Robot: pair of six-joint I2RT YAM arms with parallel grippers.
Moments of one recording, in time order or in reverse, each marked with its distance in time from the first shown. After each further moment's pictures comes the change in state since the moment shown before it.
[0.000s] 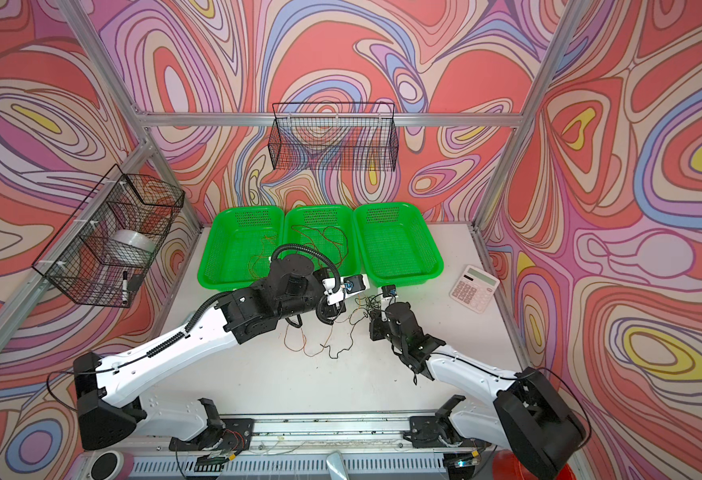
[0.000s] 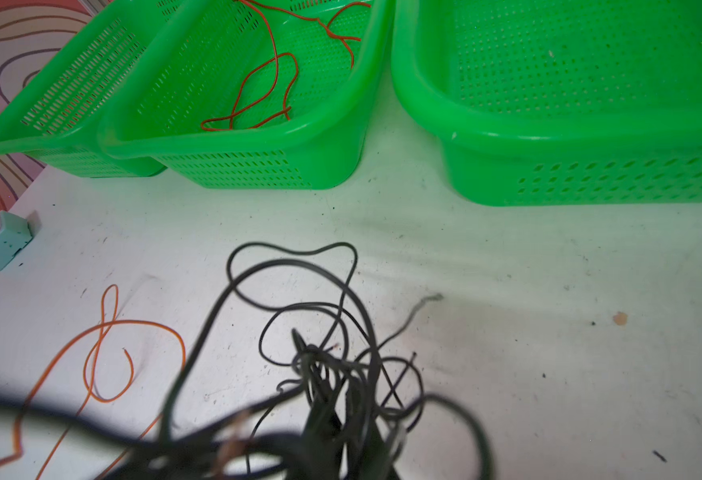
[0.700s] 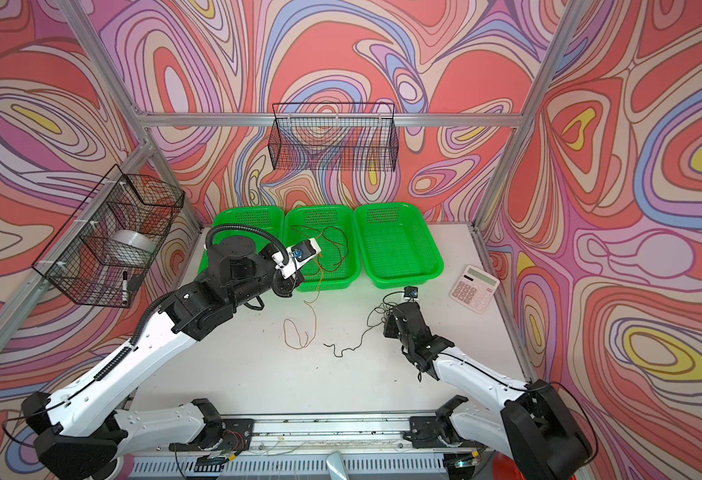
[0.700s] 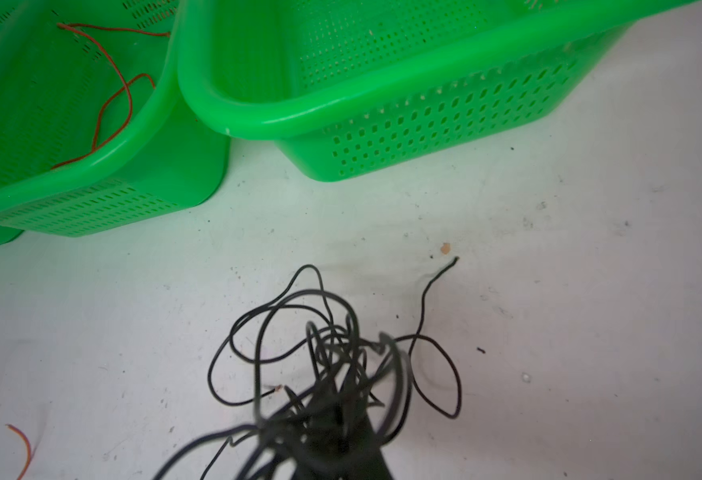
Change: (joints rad) left arm 0.223 -0.187 -0.011 -0.041 -0.053 -0.005; right arm -0.085 -0.055 0.004 -0.206 0.172 0.131
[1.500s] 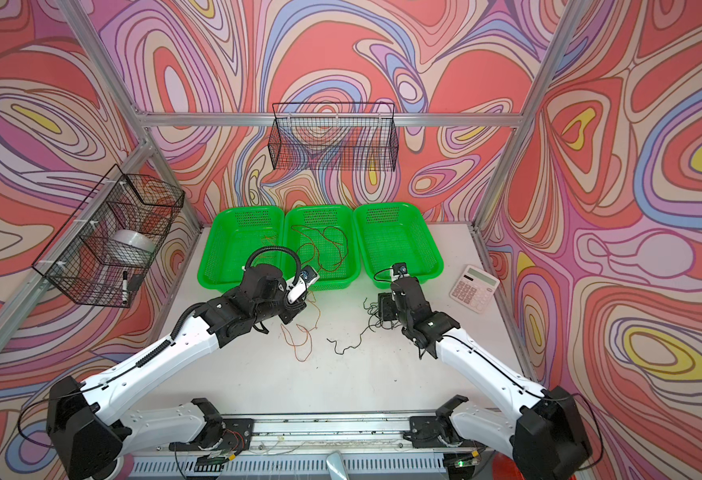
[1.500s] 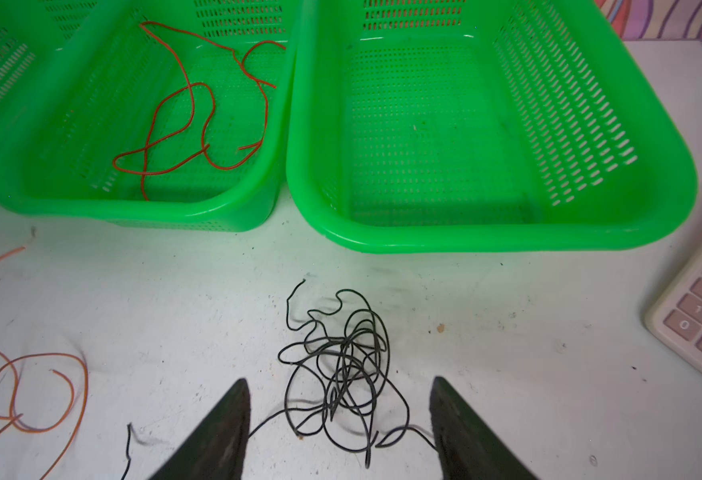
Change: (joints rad) left arm 0.064 0.030 -0.343 -0.043 -0.037 -0.320; right arm -0.001 0.007 0.304 -0.280 -0.069 -0.259
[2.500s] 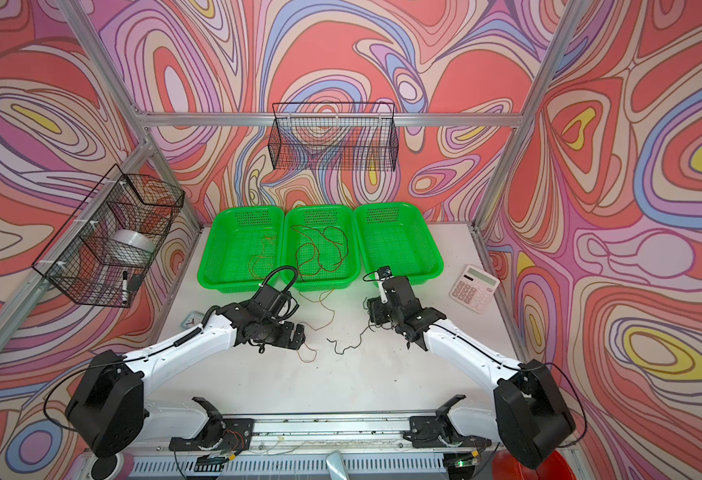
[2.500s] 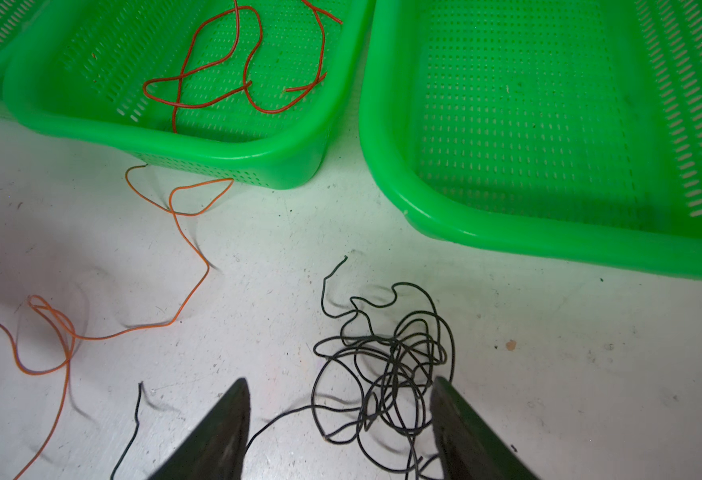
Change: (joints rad) left arm 0.086 0.130 -0.181 -0.188 0.116 -0.676; right arm 0.000 0.130 0.000 0.076 -0.116 -0.079
